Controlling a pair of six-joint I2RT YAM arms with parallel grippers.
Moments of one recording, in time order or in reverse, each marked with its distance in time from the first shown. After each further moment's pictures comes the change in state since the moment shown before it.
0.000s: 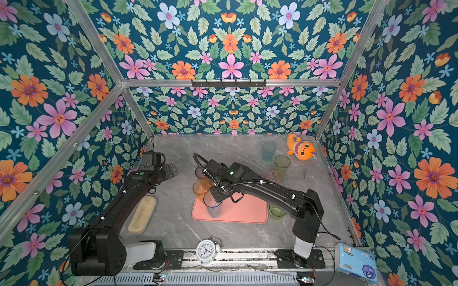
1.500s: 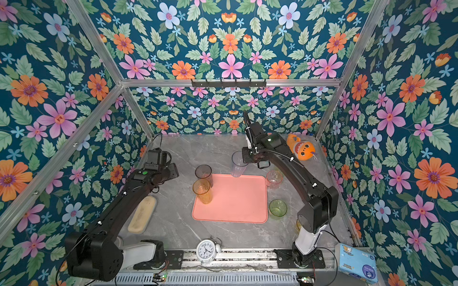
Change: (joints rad) left arm -0.109 -0.016 0.063 -0.082 -0.047 0.008; right arm -0.462 -0.037 0.139 -0.013 -0.066 -0.062
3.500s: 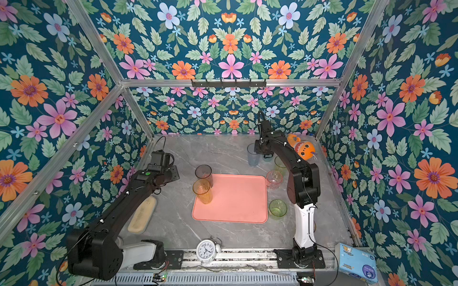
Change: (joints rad) left arm -0.029 0.005 -0.027 0.000 -0.021 0.000; right arm -0.266 0.365 0.094 0.230 0.051 0.038
